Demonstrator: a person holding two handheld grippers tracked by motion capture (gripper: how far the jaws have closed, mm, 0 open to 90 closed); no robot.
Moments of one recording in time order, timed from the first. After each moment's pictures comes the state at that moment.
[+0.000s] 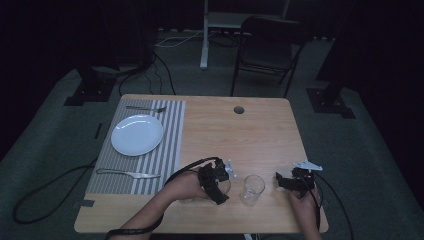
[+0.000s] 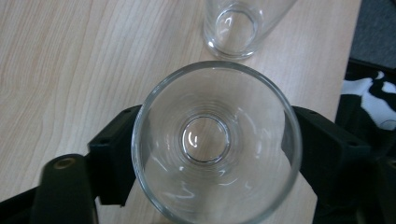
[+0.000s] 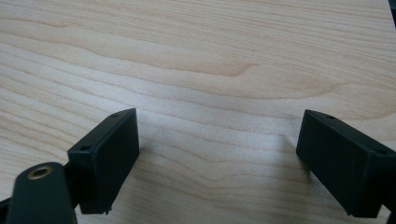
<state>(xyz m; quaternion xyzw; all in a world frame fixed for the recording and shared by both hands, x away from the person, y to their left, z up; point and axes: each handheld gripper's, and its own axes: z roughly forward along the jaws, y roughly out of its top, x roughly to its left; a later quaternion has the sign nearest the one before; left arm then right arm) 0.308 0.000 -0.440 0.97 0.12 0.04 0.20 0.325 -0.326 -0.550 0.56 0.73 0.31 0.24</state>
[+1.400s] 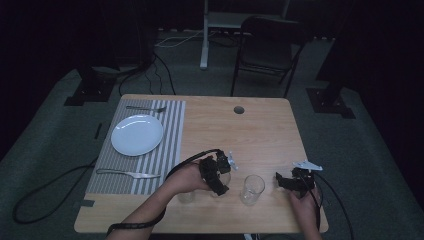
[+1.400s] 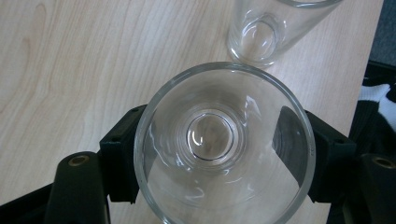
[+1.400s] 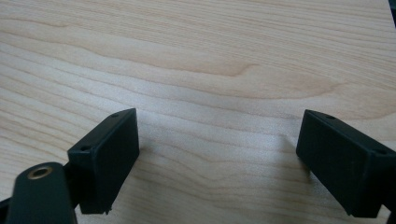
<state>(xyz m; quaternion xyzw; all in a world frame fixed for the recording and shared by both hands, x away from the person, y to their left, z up) 0.322 -0.002 -0.419 0.97 0.13 0.06 0.19 0.325 -0.326 -0.550 0.56 0.73 0.31 0.24</state>
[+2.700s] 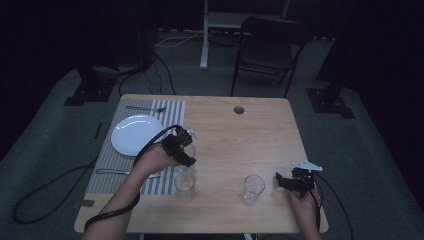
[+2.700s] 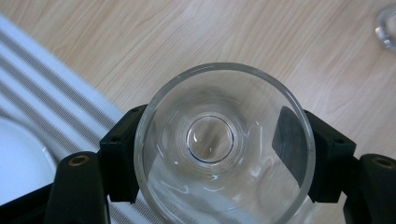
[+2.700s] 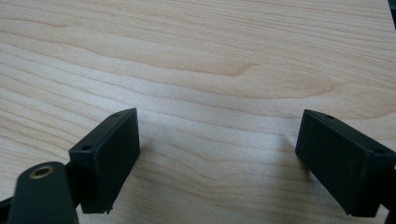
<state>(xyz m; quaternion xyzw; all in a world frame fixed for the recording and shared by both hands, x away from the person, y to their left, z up) 0.382 0.105 -0.409 0.93 0.30 0.10 0.19 0.325 -0.325 -0.550 0.56 0.73 0.31 0.24</state>
